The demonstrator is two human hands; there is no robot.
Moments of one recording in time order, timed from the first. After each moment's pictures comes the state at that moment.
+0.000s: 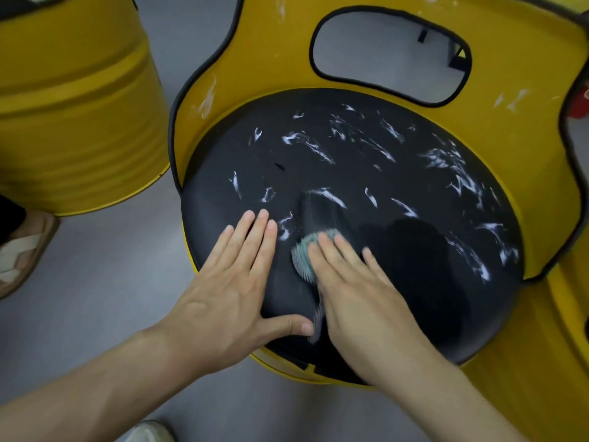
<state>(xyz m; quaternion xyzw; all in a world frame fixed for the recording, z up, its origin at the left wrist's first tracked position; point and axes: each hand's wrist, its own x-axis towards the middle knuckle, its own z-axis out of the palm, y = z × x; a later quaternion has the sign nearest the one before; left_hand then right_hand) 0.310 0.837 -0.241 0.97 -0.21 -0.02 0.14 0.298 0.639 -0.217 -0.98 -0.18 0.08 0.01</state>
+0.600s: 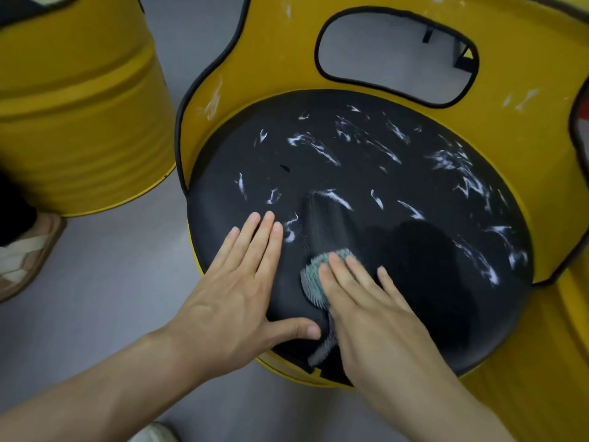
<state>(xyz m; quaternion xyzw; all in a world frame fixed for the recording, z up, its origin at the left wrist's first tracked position) 0.309 0.838 -0.239 0.97 -0.21 -0.03 0.15 0.275 0.633 -0.224 -0.98 -0.17 0.05 0.02</state>
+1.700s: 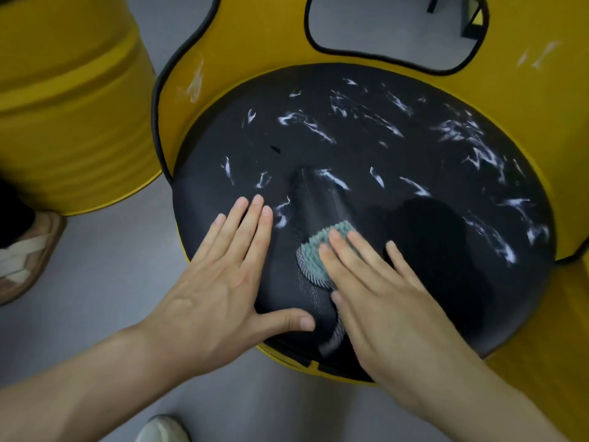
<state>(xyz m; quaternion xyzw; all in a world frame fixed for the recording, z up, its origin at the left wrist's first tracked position) 0.309 0.840 -0.242 0.97 -0.22 -0.01 0.14 0.280 0.612 -0.229 -0.98 -0.20 0.03 0.05</state>
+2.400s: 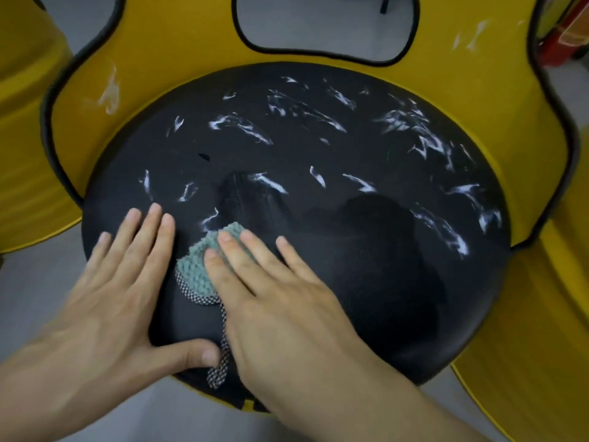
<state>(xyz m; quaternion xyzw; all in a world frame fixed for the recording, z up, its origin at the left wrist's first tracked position) 0.326 0.856 -0.259 0.97 -0.20 -0.02 0.09 0.299 0.647 -0.244 -0.97 -0.23 -0.05 0.11</state>
